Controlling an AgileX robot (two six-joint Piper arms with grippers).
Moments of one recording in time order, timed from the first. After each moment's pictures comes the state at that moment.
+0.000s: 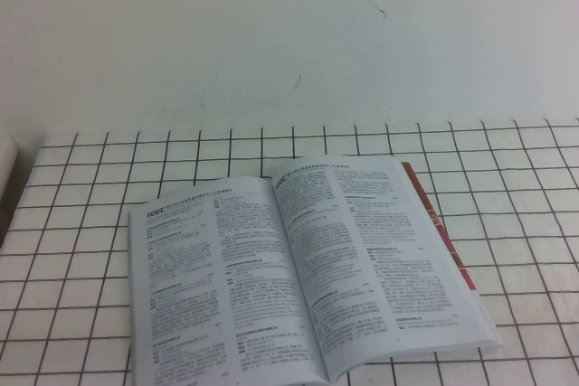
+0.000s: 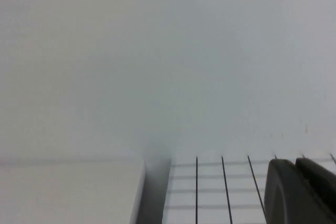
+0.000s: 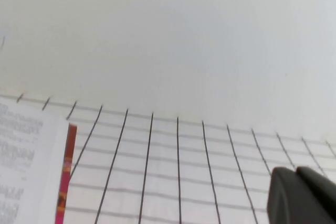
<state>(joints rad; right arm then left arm) 0.03 -0.01 0.03 -0.04 0.14 -0.12 0.11 -0.01 0.02 -0.02 0.00 0.01</state>
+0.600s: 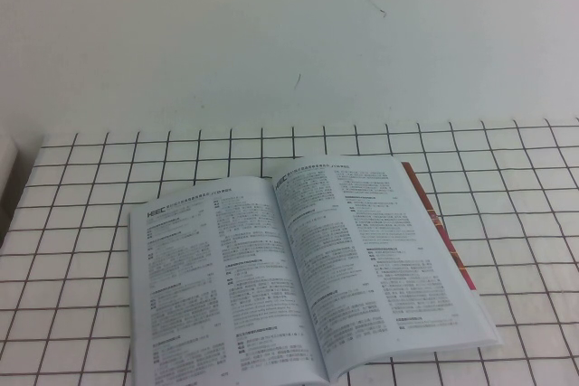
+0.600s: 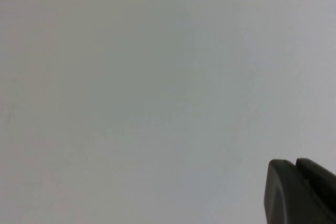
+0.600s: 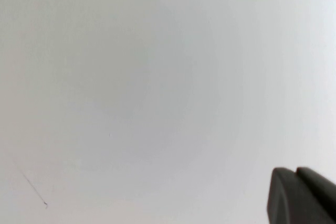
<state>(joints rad) 0.03 -0.01 0.03 -0.01 -0.41 -0.17 0.11 -0.01 0.02 -0.01 -0.51 -0.07</state>
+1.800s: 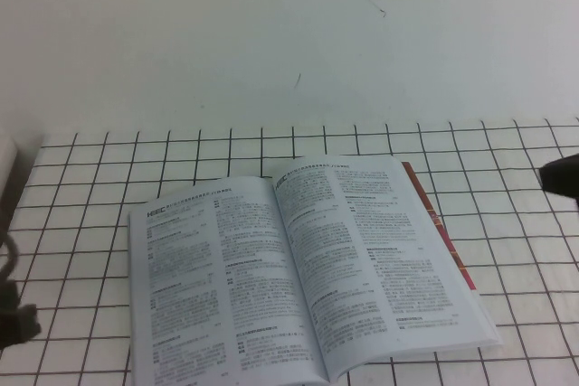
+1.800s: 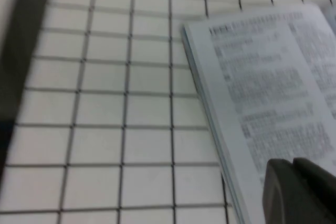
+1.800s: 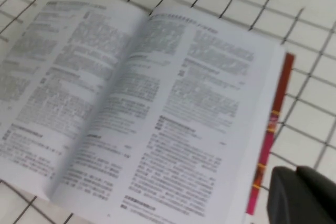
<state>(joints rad) 0.06 1.22 -0.90 0.79 0.74 -0.96 0.11 0.73 -0.52 -0.38 0.53 0.18</state>
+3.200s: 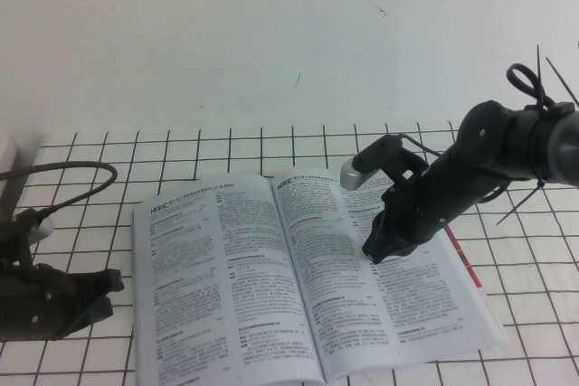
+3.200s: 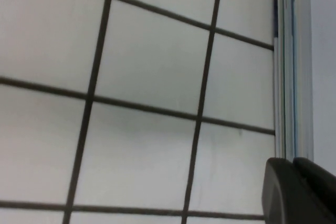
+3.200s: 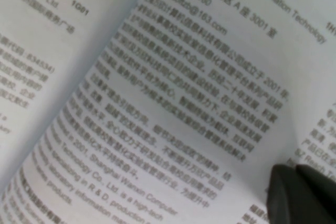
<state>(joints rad) 0.42 2.14 -1.41 0.56 0.71 -0.83 0.11 1.55 -0.60 -1.15 0.38 0.78</state>
